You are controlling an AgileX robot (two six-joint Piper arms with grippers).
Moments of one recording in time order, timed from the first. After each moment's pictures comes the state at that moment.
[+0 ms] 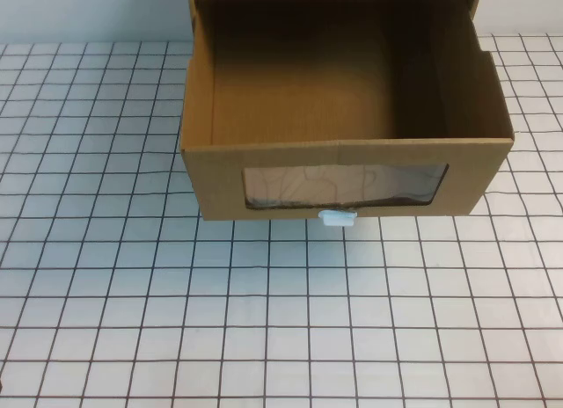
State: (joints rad) right arm -0.06 -0.01 0.02 -0.02 0.36 0.11; left arm -0.08 -0.01 0.03 -0.02 0.39 0.07
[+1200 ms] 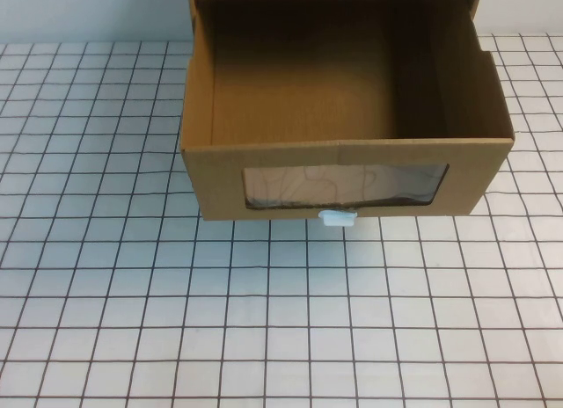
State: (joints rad) right arm -0.06 -0.01 0.02 -0.01 0.36 0.11; left arm -0.08 -0.01 0.03 -0.01 0.38 0.07
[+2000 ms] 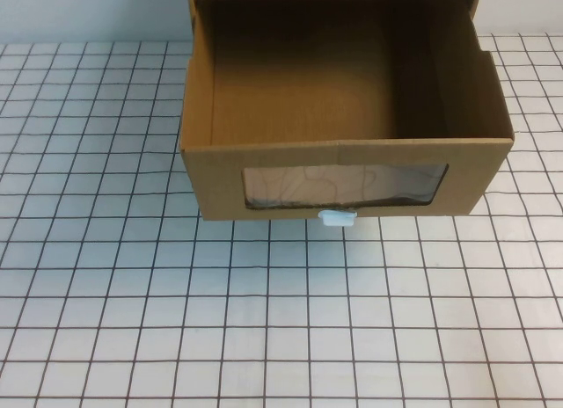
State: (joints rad) right arm -0.06 -0.01 0.02 1.03 0.20 0.11; left arm -0.08 -0.01 0.03 -0.72 -0.11 -0.04
